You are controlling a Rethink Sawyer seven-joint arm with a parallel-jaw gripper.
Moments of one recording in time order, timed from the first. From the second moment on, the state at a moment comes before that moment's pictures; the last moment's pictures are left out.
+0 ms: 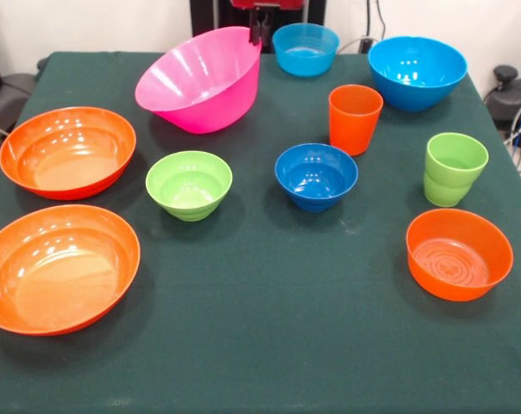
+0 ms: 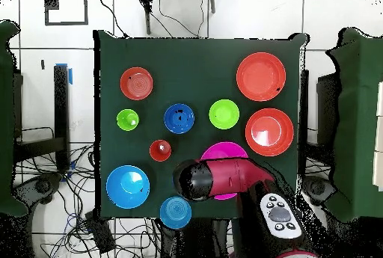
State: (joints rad) arm -0.43 -0.76 0.17 2.01 -0.43 0.55 1.84
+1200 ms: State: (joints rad) arm -0.41 -0.64 0.11 2.01 -0.45 0.40 1.84
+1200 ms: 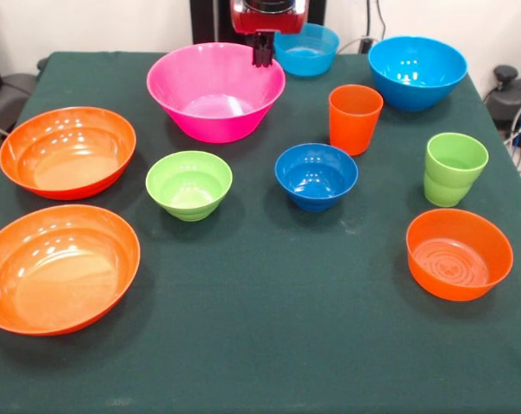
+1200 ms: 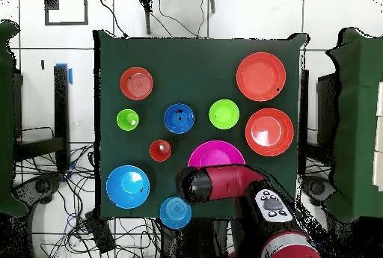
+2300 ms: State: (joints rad) arm -0.35 -0.62 0.08 2.01 -0.46 0.35 1.84
